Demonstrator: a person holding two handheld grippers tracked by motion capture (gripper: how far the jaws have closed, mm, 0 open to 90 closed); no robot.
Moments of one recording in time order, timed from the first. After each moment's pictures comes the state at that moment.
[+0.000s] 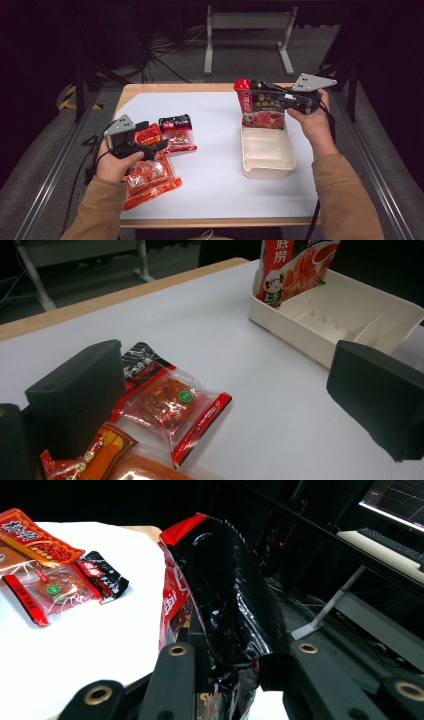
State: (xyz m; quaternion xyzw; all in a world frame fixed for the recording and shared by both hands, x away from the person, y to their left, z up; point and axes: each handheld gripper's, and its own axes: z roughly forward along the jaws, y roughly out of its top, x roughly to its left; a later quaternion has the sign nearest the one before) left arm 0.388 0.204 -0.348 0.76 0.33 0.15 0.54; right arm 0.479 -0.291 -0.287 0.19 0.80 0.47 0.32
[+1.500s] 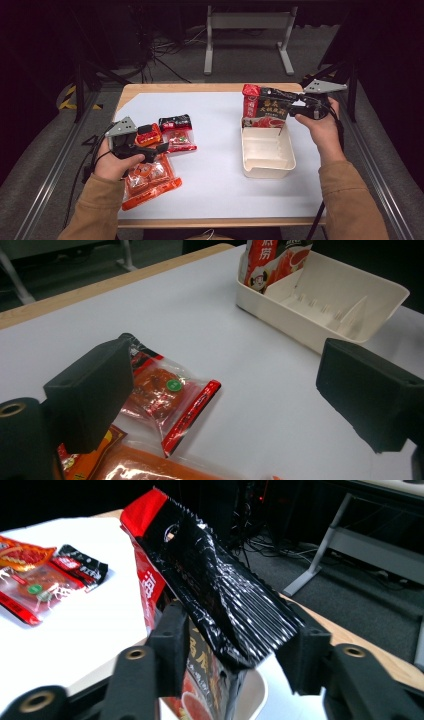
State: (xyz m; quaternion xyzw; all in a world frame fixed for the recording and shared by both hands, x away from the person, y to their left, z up) left arm 0.388 0.205 -0.348 0.79 0.31 0.14 0.51; right arm 0.471 -0.323 -0.305 0.33 0.78 0.46 0.27
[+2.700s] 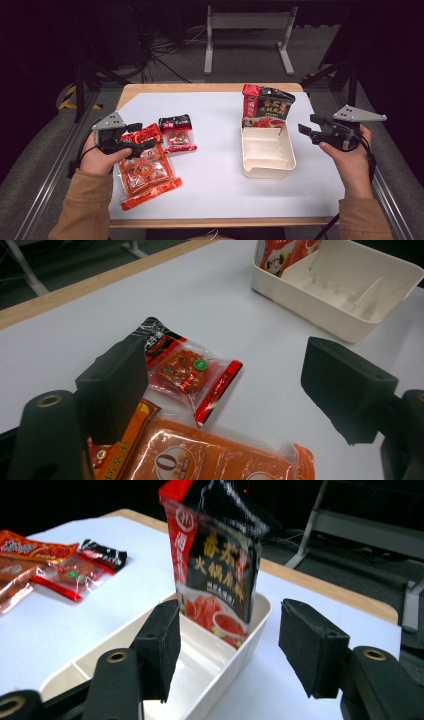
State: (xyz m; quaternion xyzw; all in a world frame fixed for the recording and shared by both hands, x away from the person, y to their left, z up) left arm 0.395 0.235 -0.337 0.81 0.31 0.13 0.48; right arm 0.376 -0.354 -0.305 0.38 0.75 0.46 0.27
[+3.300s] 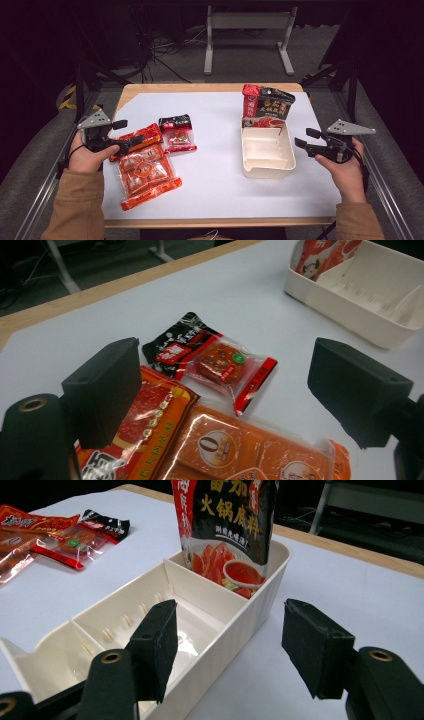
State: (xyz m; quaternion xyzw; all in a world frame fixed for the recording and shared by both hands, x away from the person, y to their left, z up) left arm 0.401 0.270 -0.342 0.78 0.35 0.16 0.48; right arm 0.371 -0.359 -0.348 0.40 0.76 0.45 0.24
